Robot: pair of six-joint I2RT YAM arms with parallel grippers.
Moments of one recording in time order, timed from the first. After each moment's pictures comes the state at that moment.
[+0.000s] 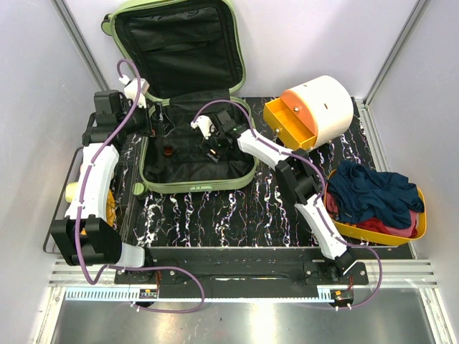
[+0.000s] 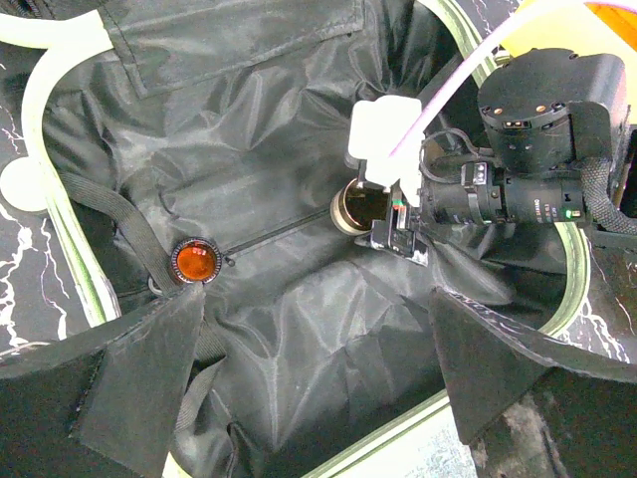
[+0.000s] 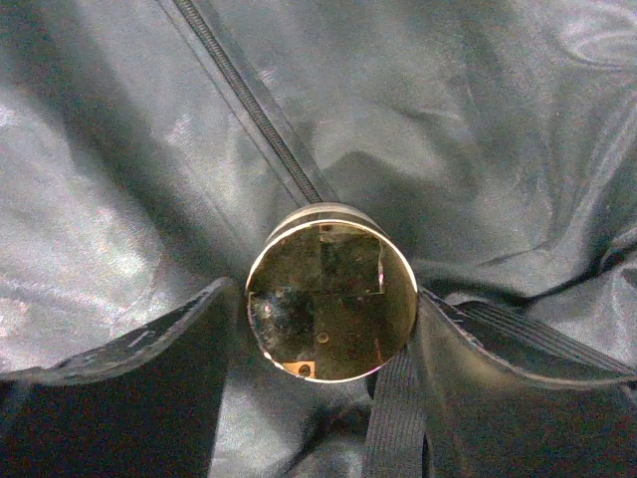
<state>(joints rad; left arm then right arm) 0.06 1.40 1.41 -0.55 0.52 0.02 0.69 2.49 2.19 -0.54 -0.19 -0.31</state>
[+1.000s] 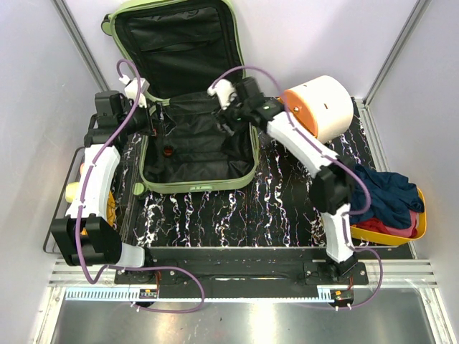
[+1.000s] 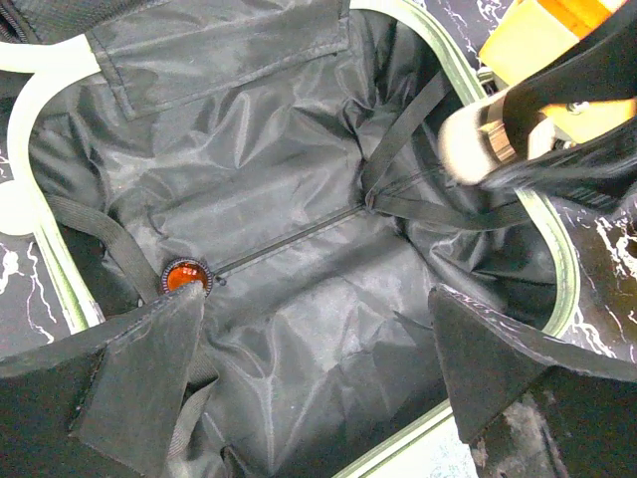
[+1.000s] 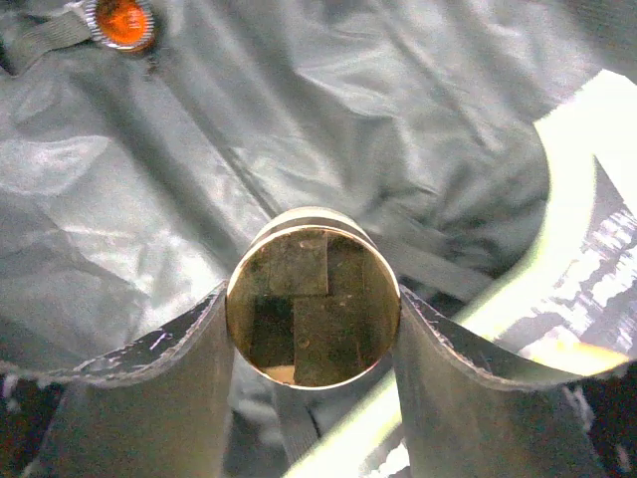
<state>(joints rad) 0.06 1.40 1.37 -0.47 0.55 0.00 0.64 2.16 2.13 -0.61 -0.17 -0.34</state>
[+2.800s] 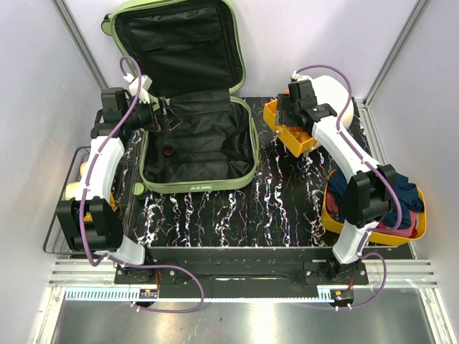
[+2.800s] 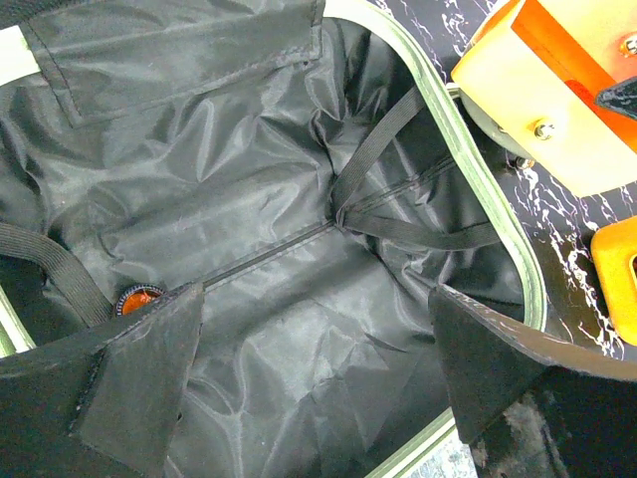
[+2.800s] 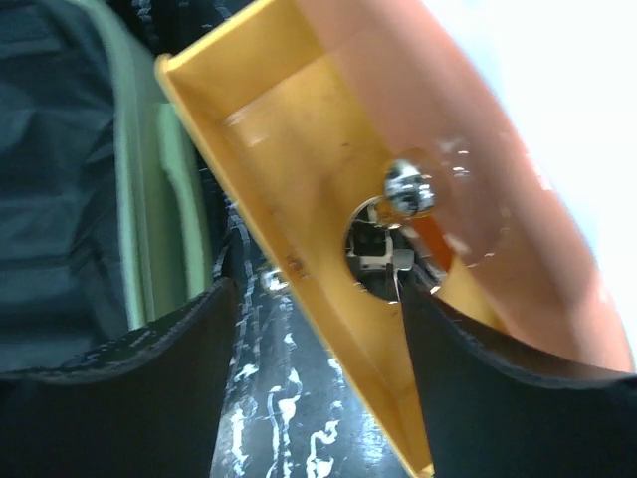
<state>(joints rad) 0.06 1.51 1.39 -0.39 0.63 -0.10 0.33 1.81 1.68 -0.57 0.27 0.32</state>
